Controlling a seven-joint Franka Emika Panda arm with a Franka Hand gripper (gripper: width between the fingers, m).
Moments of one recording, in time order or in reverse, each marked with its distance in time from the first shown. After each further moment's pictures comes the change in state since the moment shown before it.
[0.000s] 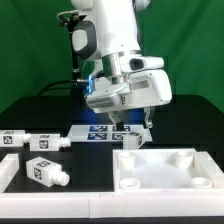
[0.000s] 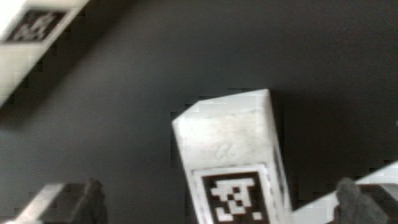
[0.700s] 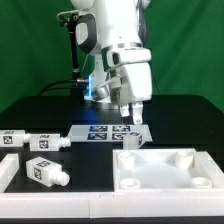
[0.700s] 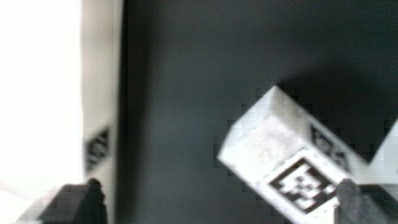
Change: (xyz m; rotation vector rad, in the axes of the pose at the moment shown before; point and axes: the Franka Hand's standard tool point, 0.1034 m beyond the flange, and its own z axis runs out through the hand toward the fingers) arm -0.022 0.016 -0.018 -0.036 -0.063 0.689
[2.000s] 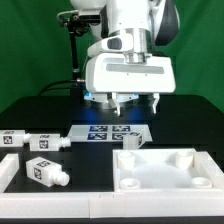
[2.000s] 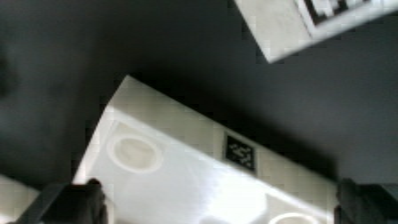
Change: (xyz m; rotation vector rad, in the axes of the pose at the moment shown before) arm 0.008 0.032 -0.011 -0.068 -0.057 1.334
